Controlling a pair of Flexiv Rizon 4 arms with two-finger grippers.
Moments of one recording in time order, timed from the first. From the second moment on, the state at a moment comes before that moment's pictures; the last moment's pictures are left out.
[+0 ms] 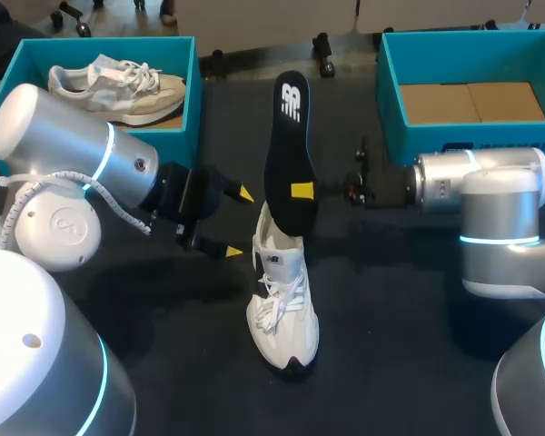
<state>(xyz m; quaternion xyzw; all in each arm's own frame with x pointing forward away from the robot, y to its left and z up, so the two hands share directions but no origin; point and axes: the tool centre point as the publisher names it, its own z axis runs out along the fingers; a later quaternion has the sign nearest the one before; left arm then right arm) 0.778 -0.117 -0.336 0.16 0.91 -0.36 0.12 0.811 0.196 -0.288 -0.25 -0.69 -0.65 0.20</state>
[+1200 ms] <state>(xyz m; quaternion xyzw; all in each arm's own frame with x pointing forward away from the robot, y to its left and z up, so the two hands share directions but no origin) 0.780 -0.108 -0.338 0.15 0.91 -0.36 0.13 0.813 0.212 -0.283 -0.24 -0.69 -0.66 0.20</state>
